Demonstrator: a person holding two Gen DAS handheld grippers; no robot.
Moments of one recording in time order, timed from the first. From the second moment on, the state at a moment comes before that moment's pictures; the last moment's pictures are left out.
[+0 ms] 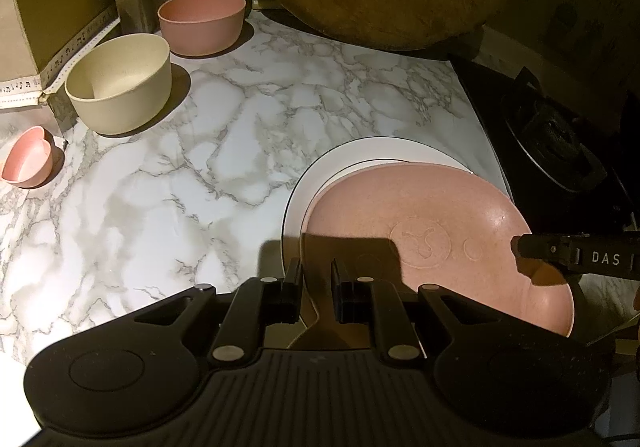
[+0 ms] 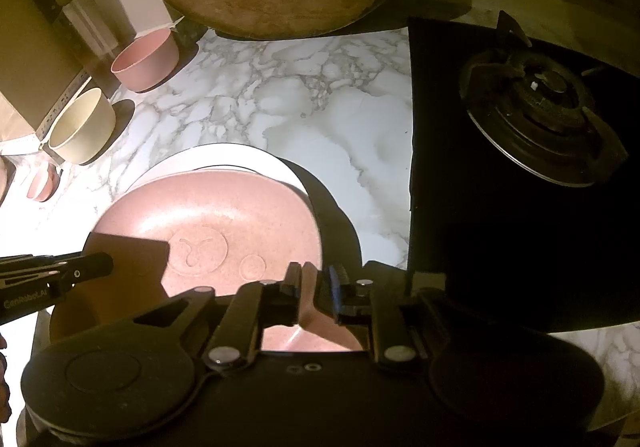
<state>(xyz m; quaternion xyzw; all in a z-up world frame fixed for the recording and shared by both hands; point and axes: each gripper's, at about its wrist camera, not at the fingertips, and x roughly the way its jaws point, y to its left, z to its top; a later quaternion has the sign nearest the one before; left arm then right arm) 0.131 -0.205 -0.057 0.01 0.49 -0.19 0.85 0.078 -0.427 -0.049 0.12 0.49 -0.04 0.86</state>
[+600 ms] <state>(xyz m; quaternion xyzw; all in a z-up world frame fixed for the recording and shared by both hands) 0.105 -0.187 -0.029 0.01 0.46 -0.20 0.86 0.055 -0.401 -0.018 0.11 0.45 -0.02 0.88</state>
